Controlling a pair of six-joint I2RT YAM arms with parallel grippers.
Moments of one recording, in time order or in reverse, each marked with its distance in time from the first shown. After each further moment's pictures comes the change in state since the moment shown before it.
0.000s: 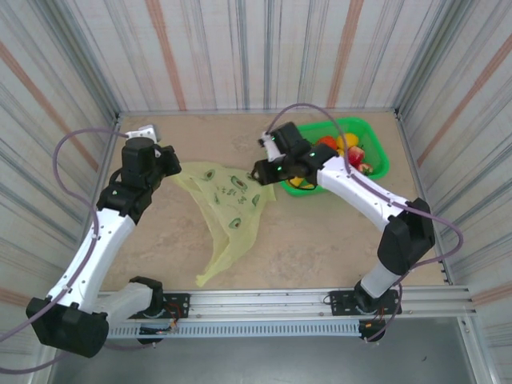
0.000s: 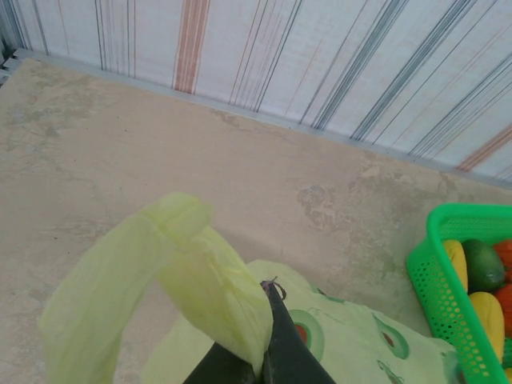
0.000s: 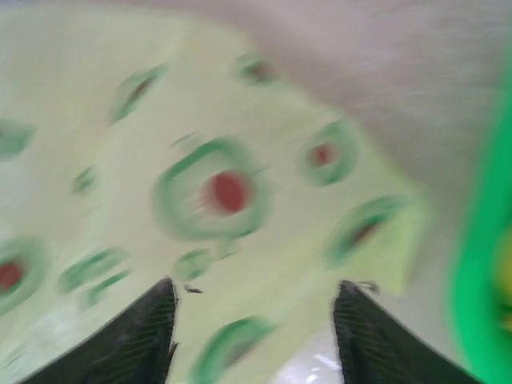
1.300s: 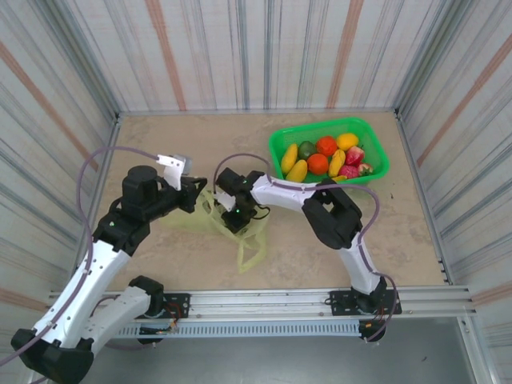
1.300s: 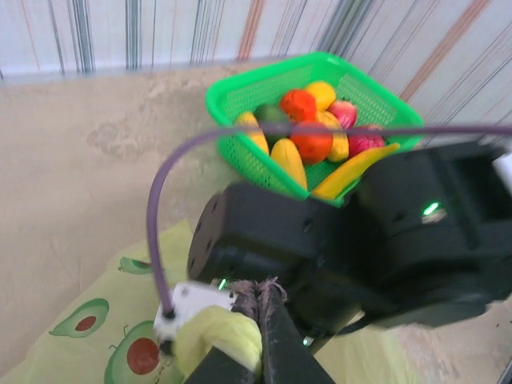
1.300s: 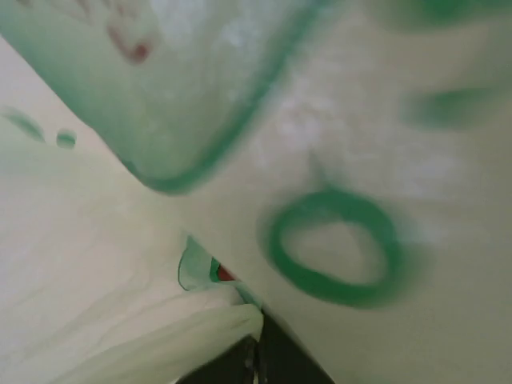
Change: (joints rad) left arm -0.142 -0.231 -0.190 0.000 0.452 0.236; right arm 0.181 0.505 0.149 -0.105 -0.114 -0.185
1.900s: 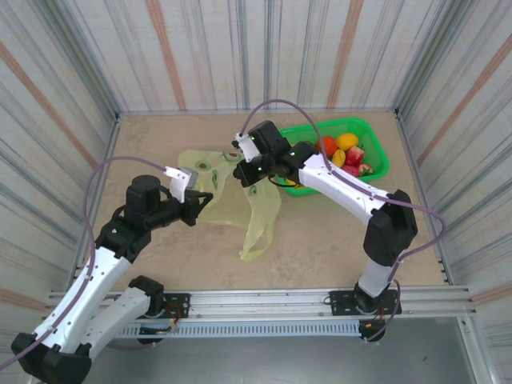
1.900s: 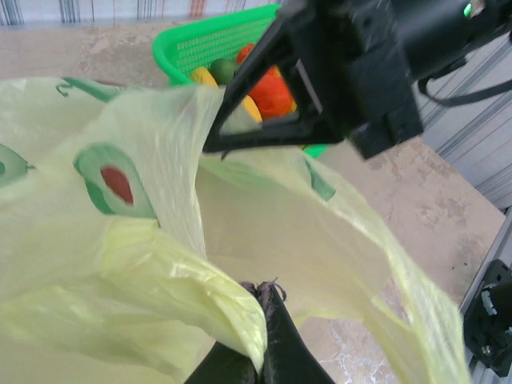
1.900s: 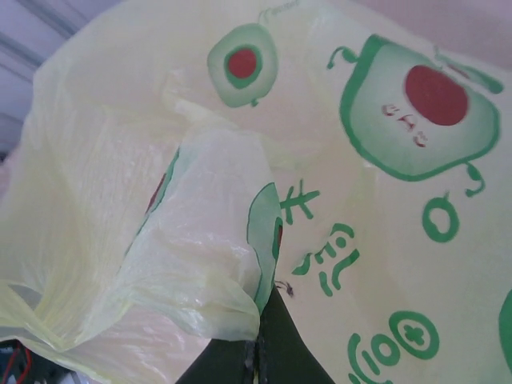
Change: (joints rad) left arm -0.024 -0.052 -0.082 -0.022 0.116 0.024; right arm -0.150 -0.409 -0.051 0.199 0.042 0.107
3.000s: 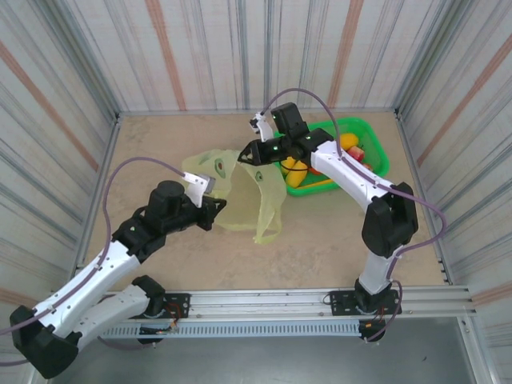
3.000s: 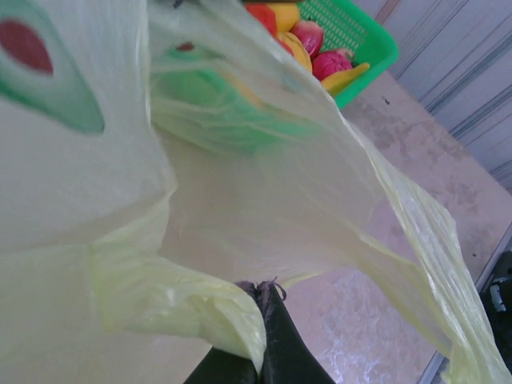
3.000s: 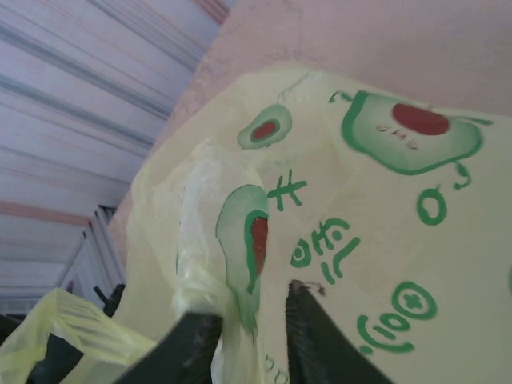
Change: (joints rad) left arm -0.208 0.074 -0.047 0.104 -0.195 -0.130; right arm -0.173 0.067 0.059 0.051 -0.301 0.120
